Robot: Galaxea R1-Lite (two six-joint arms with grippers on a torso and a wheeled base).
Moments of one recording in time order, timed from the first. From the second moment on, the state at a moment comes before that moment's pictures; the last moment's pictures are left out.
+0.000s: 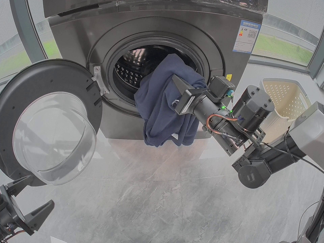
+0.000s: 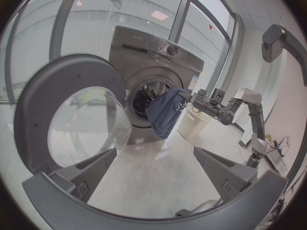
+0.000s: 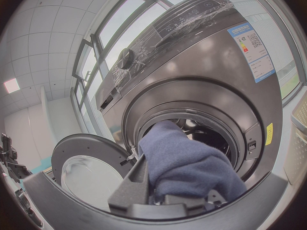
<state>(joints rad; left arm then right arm) -0.09 0.52 -0.23 -0.20 -0.37 -0.05 0.72 2.04 -1.04 -1.42 -0.09 0.16</state>
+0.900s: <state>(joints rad) -0.40 1.30 -0.33 -0.65 -0.46 -0.07 0.73 2.09 -1.03 -1.45 -0.12 0.16</state>
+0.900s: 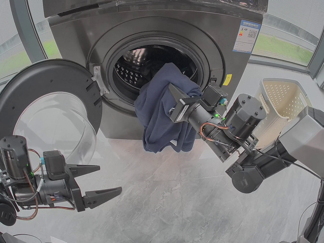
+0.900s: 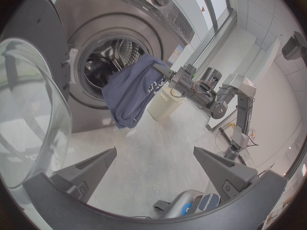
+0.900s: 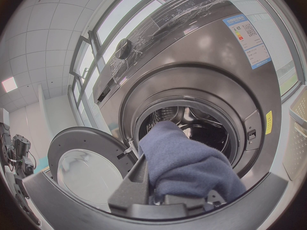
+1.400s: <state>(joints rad) -0.45 1.49 -0.38 -0.76 -0.46 -0.17 0.75 2.08 -1.00 -1.45 -0.12 0.16</state>
